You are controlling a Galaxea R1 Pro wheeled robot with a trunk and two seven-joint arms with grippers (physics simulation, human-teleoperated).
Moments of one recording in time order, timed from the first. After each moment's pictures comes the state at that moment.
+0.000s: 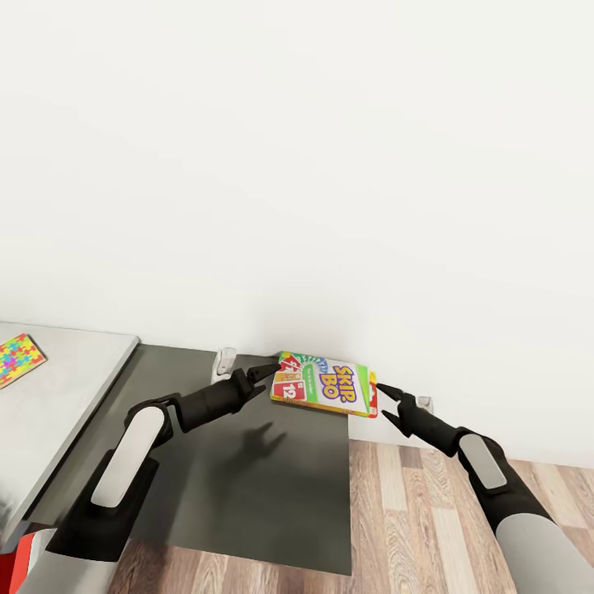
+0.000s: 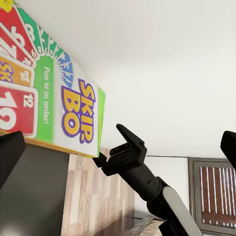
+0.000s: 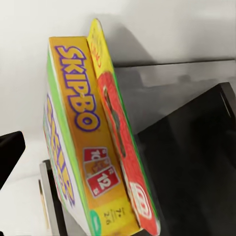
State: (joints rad) left arm -0.51 0.07 -0.14 -1.48 1.28 0.86 0.04; right arm -0.63 -0.15 -0.19 -0.74 -0.94 0.74 0.48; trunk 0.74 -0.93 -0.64
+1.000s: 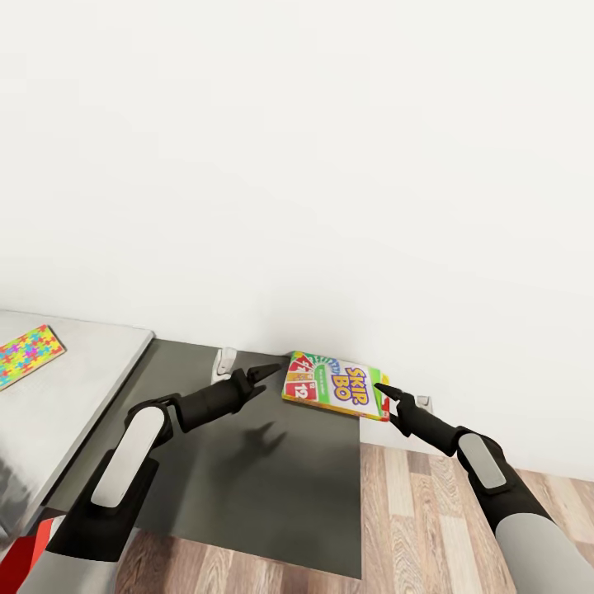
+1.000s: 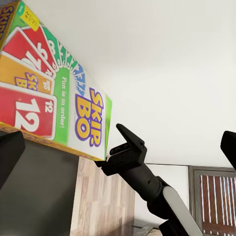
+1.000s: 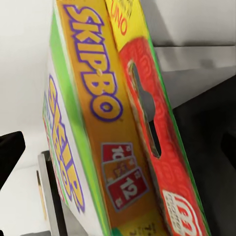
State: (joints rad) left arm -0.51 0.07 -0.14 -1.48 1.28 0.86 0.04; right arm -0.63 -0.15 -0.18 -0.74 -0.94 0.74 0.48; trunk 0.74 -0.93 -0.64
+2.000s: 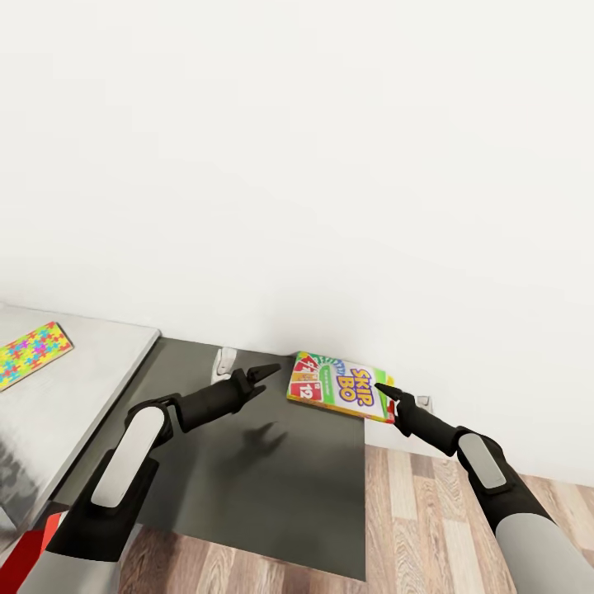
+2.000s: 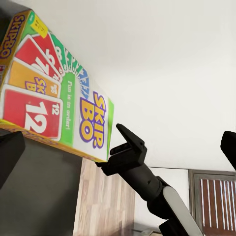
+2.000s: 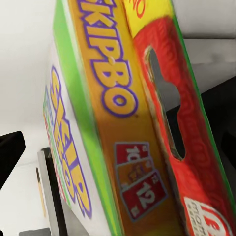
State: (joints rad) left arm -0.51 0.07 -0.14 -1.48 1.28 0.86 0.04; right arm -0.63 -0.15 -0.18 -0.74 -0.94 0.74 0.48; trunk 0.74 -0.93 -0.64
